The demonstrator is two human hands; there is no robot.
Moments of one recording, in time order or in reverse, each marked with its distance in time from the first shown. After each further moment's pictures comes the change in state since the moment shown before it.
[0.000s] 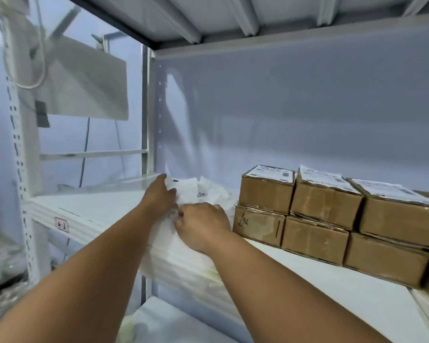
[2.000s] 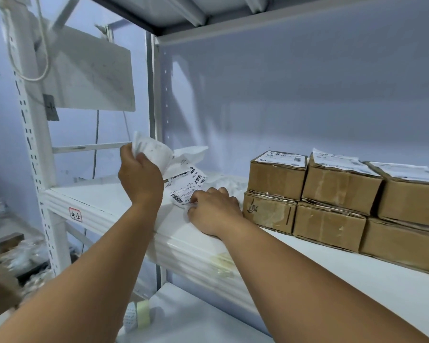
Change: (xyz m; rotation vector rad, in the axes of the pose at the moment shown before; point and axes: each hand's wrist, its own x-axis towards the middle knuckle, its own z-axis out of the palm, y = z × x) left_hand -0.032 0.023 -0.026 -0.395 0.791 0.044; right_hand 0.004 0.008 0.001 0.141 -0.114 0.147
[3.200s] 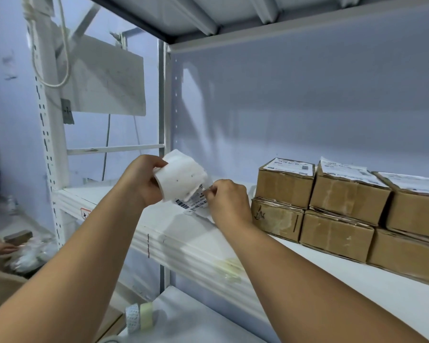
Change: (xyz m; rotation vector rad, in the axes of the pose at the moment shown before) left_hand 0.019 0.034 -0.040 -0.505 -0.595 -0.810; right_hand 0.006 -0.003 -0.009 0.289 0.394 0.086
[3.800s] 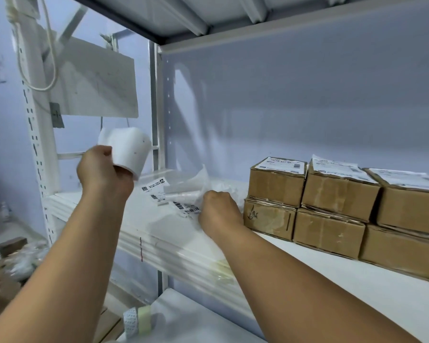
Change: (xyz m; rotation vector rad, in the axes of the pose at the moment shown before) left_hand -0.004 0.019 -0.011 -0.545 0.210 0.339; right_hand -0.009 -0.004 -0.007 -0.205 -0.306 0.063
